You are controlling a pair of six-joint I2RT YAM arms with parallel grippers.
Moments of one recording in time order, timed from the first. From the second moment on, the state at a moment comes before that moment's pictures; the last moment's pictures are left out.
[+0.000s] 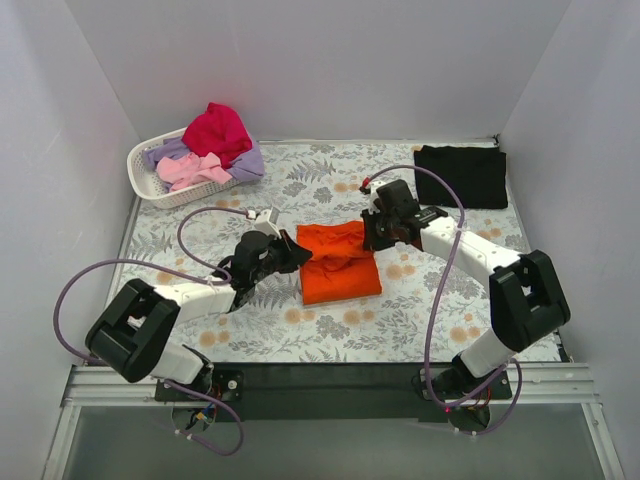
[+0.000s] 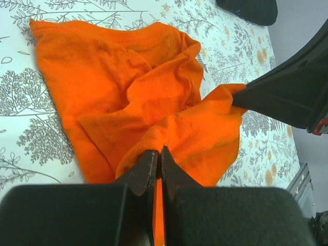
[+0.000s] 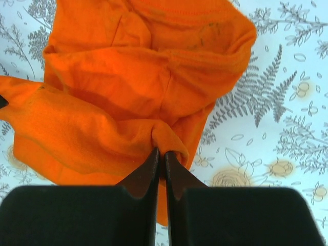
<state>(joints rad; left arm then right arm) -0.60 1.40 0.49 0.55 0.11 -0.73 0.54 1.54 1.05 -0.41 -0.15 0.19</state>
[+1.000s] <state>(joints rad) -0.47 1.56 0.73 0.50 -0.02 -0.71 0.38 1.65 1.32 -0.37 -0.18 0.13</state>
